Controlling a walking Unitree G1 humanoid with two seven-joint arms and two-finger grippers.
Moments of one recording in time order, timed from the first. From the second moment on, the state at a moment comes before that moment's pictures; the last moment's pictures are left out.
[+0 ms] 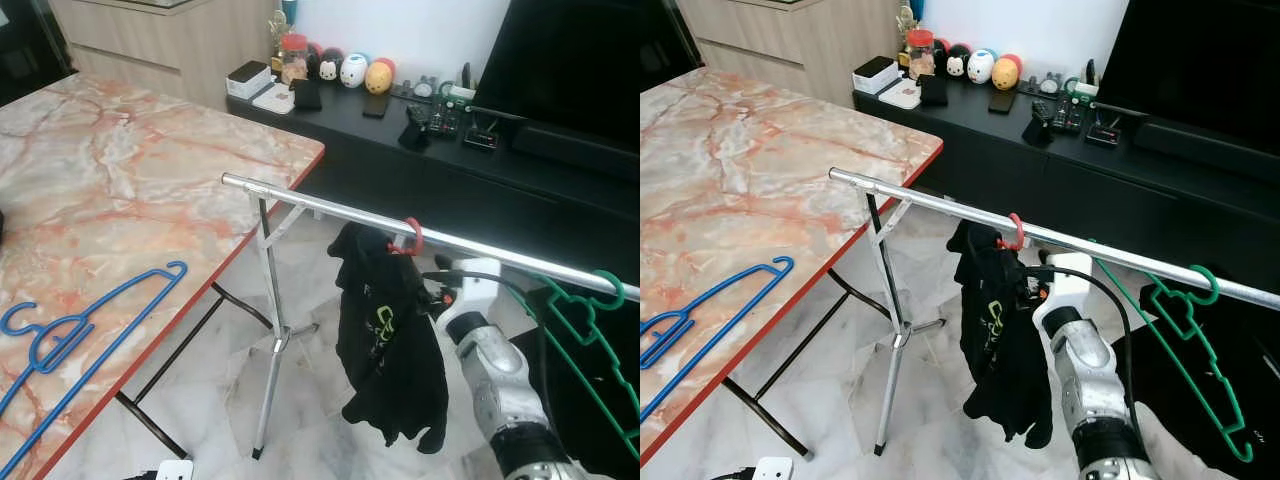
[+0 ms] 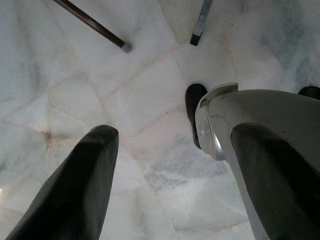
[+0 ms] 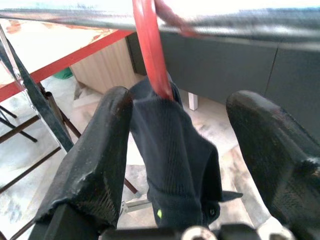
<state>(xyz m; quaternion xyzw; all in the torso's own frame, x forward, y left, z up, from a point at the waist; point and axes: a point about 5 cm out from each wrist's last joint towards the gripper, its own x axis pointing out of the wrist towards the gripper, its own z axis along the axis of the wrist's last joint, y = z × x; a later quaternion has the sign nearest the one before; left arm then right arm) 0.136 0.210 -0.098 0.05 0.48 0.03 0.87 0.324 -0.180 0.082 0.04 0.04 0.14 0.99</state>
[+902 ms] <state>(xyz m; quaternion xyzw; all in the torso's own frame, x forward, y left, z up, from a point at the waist) 0.137 0.209 -0.098 0.05 0.48 0.03 0.87 0.339 -0.167 0.067 -0.01 0.13 0.11 0.99</state>
